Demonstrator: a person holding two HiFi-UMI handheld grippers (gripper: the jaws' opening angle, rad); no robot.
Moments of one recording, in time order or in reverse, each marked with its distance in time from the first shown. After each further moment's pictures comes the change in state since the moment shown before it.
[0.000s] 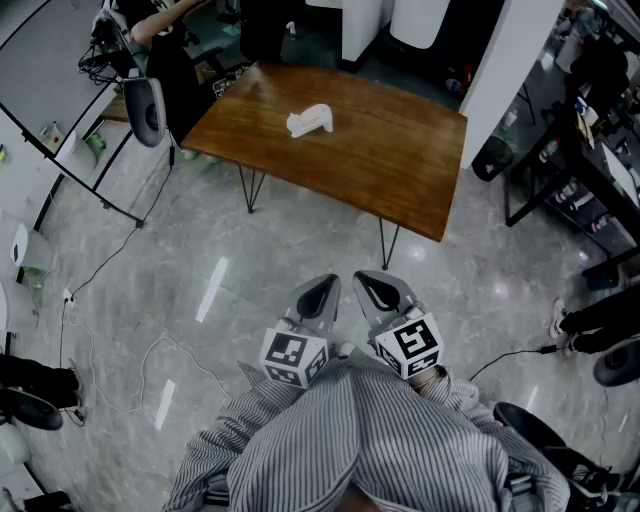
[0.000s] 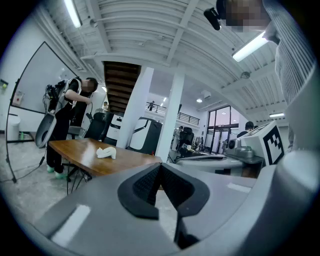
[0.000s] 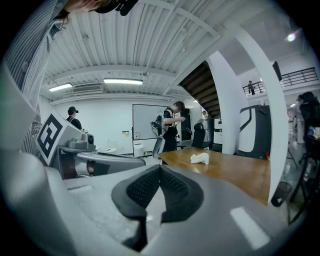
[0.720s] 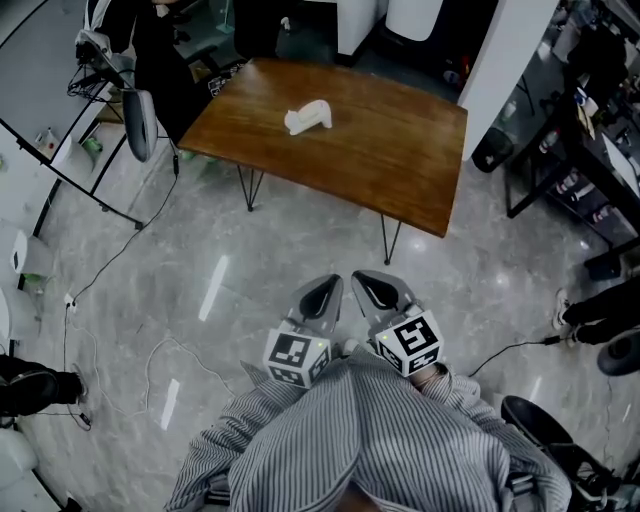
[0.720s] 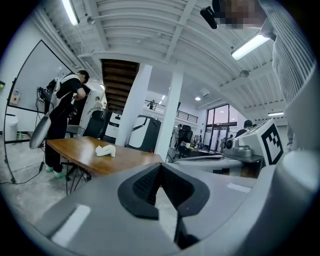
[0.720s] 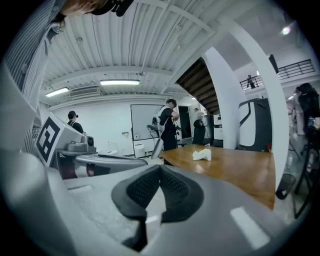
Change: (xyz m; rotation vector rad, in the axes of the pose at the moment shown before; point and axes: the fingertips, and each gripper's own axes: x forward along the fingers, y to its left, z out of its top) left arm 0.006 0.005 -0.007 -0.004 0.015 -0.015; right arm 0.014 0.002 -0.008 0.040 0.015 0.022
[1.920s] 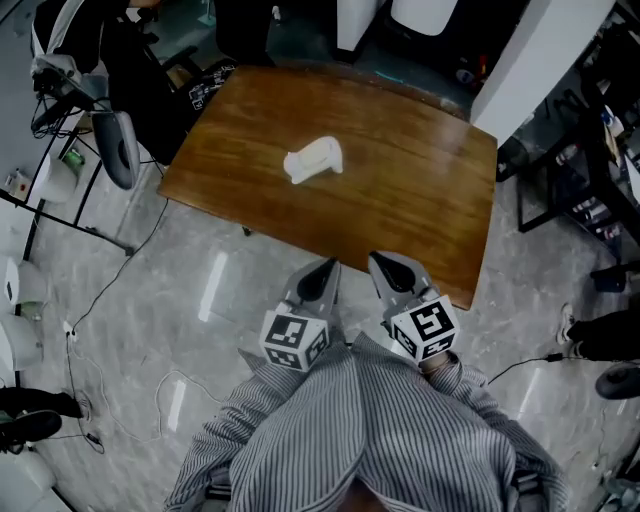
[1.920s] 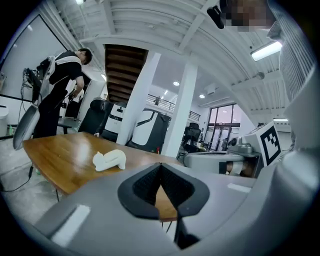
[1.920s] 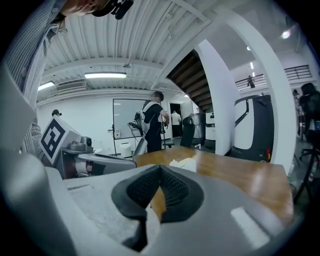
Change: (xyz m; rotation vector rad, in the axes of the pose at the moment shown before) left arm 0.208 0.192 0.045 -0.048 0.067 -0.029; right arm 0.203 -0.191 0.047 0.004 0.027 -0.092
